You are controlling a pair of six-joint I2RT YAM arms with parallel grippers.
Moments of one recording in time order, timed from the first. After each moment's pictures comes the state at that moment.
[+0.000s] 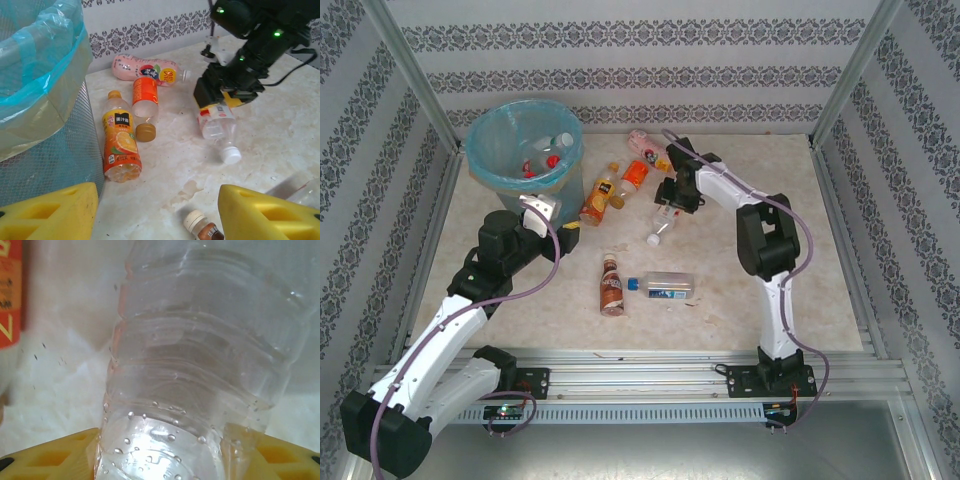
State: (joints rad) left arm -0.32 0.87 0.71 -0.19 0.18 0.05; right arm 0.36 2.19 1.77 -0.79 -0.11 0.64
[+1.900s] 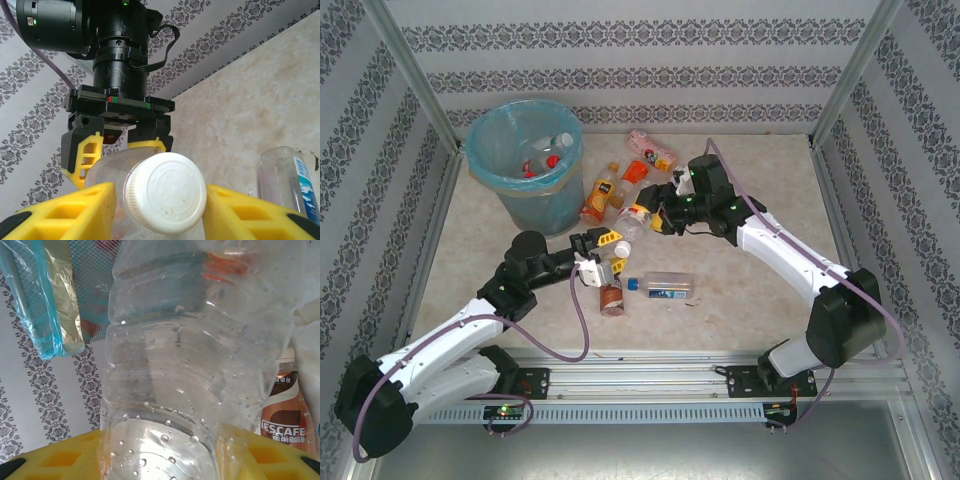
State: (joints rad) left arm -0.61 0.94 0.57 0.27 0.50 0.86; right arm 0.50 1.49 1.18 -0.31 -0.64 1.21
